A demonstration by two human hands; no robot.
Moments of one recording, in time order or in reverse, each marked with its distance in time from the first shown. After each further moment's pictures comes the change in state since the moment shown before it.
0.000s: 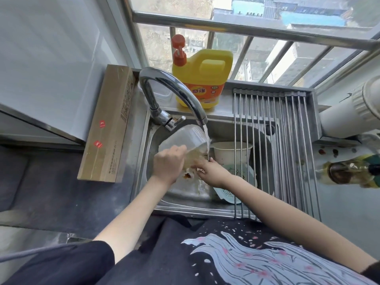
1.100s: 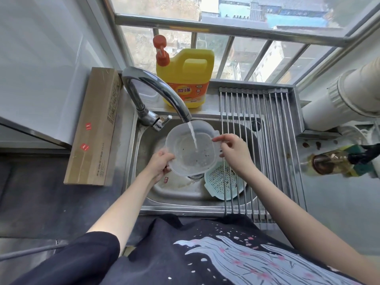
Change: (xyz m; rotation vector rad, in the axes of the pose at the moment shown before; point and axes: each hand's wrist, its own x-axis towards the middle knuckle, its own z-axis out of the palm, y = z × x) left_hand 0.006 -0.001 0.034 -1.418 -0.452 -1.152; right_hand -0.063 0.015 -0.061 0.650 0.731 0.184
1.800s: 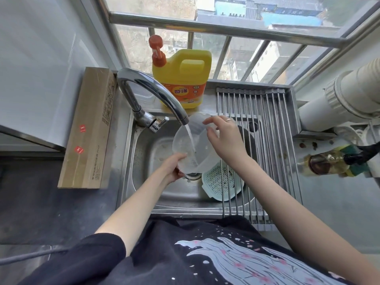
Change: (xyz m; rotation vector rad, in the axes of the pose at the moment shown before) left_hand 0.000 -0.001 0.042 -0.081 -0.064 -0.275; right_hand 0.019 -0.039 0.002 -0.297 0.064 -0.298
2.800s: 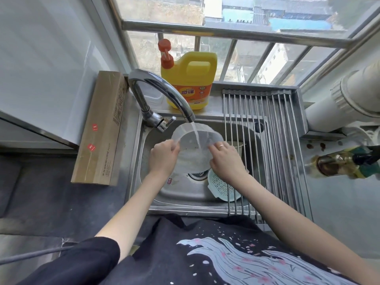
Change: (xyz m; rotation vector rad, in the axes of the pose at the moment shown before) left_hand -0.048 0.019 -0.025 1.072 0.600 0.887; right_hand -0.040 0.037 0.042 -0.621 -0.311 -0.099
